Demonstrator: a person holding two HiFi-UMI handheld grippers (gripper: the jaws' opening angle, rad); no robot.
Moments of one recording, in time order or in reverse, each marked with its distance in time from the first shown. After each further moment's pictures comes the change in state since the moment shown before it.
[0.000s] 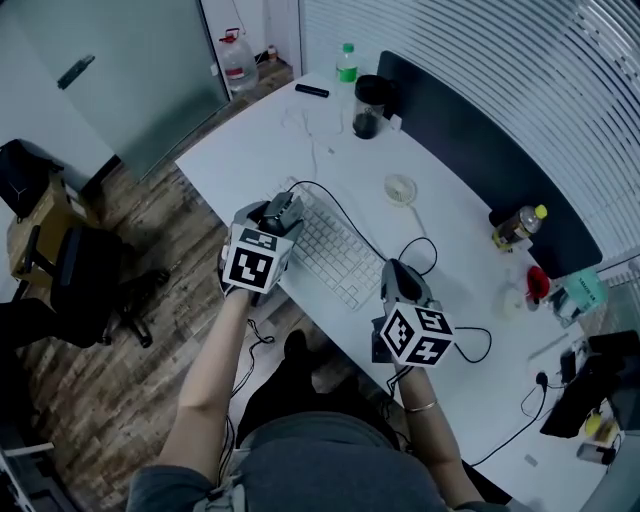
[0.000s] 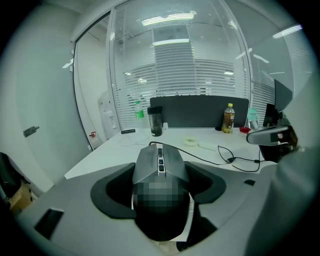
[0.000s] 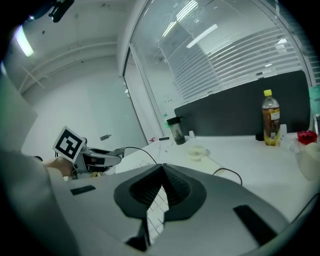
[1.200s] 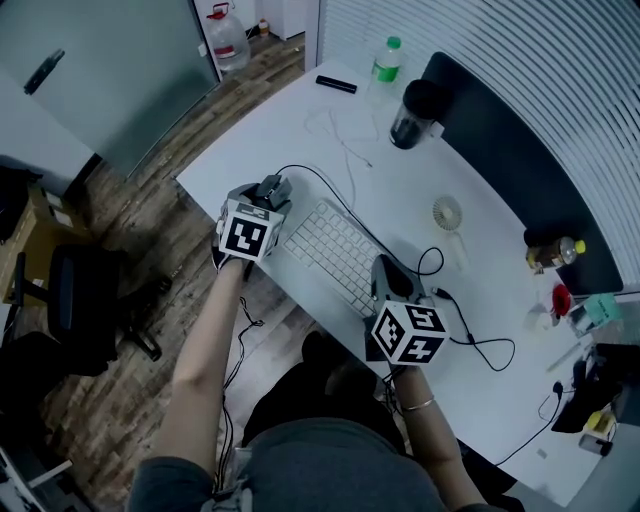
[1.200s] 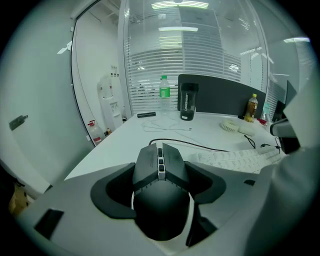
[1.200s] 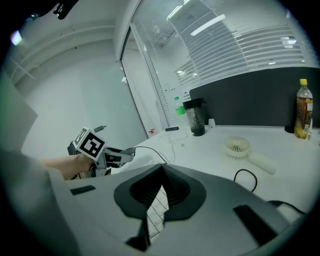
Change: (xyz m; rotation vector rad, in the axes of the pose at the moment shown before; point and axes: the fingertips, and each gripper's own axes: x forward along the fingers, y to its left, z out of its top) left arm 0.119 0.182 -0.040 -0.017 0.123 -0.049; right arm 0.147 0.087 -0.010 -0.007 0.110 -0.044
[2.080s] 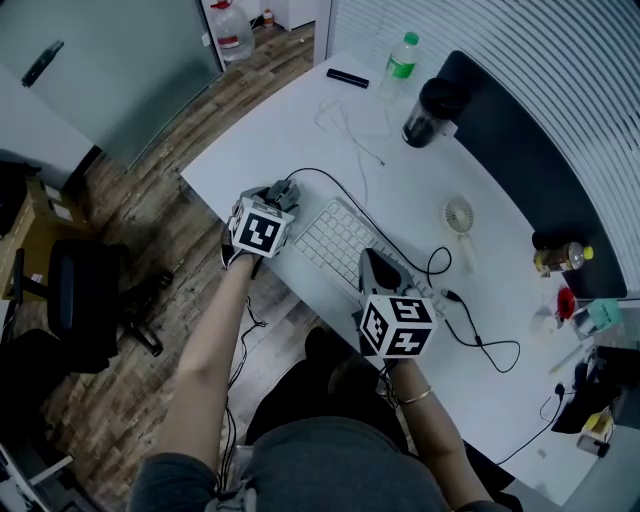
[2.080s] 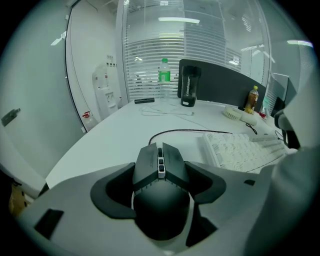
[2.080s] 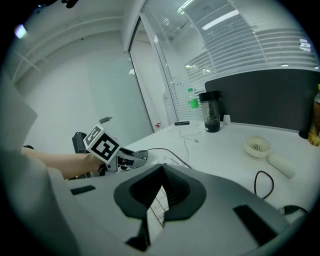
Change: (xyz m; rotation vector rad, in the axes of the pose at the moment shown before) left arm 0.035 0.007 -0.036 0.006 0.094 -0.047; right arm 0.038 0.038 -0.011 -0.083 0.063 0.045
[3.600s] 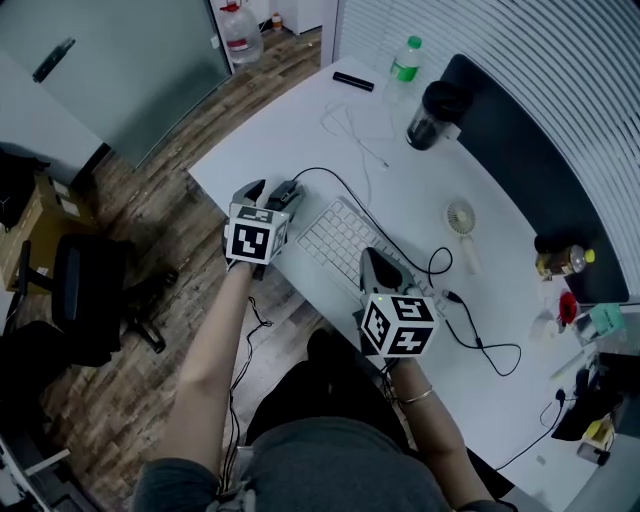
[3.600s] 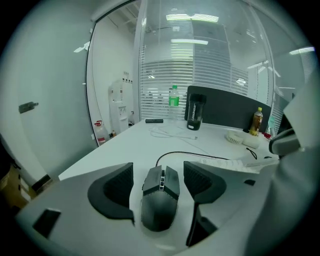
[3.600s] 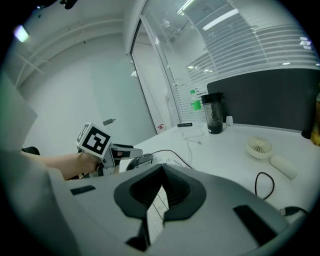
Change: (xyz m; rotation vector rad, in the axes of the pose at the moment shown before) left arm -0.045 0.008 0.031 -0.119 -0.217 0.071; right arm -0.006 0.006 0.005 0.001 -0.013 0.037
